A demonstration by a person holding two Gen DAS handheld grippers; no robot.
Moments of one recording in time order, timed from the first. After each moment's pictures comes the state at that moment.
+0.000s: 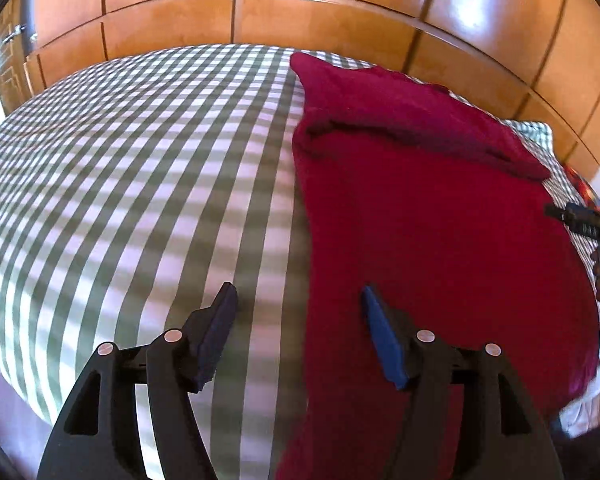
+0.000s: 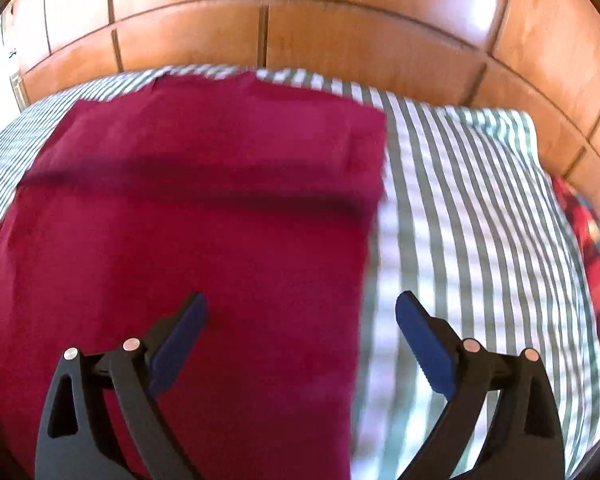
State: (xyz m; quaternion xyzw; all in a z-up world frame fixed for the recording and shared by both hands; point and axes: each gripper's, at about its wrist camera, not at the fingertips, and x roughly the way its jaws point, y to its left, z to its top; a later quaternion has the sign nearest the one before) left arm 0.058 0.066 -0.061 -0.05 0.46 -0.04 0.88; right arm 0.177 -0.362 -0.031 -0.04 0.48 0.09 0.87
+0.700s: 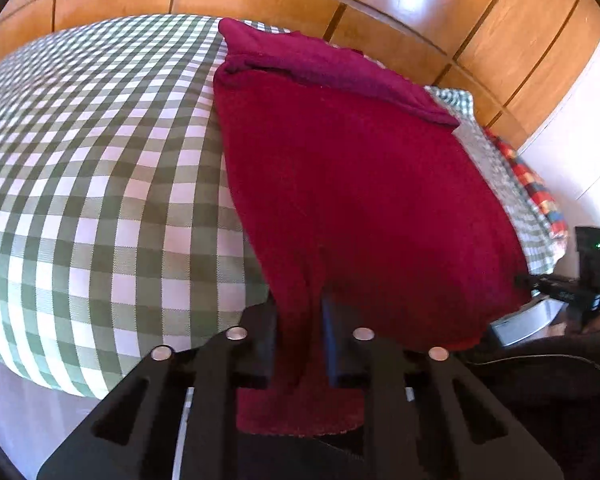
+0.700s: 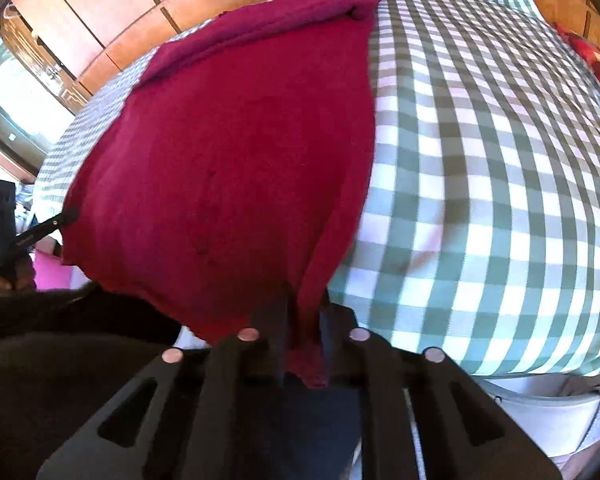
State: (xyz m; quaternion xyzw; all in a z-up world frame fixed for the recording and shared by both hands) left arm -0.007 0.052 -0.059 -0.10 0.49 -0.16 0.85; right arm 0.007 -0.422 -0.040 0.11 0.57 0.21 0.79
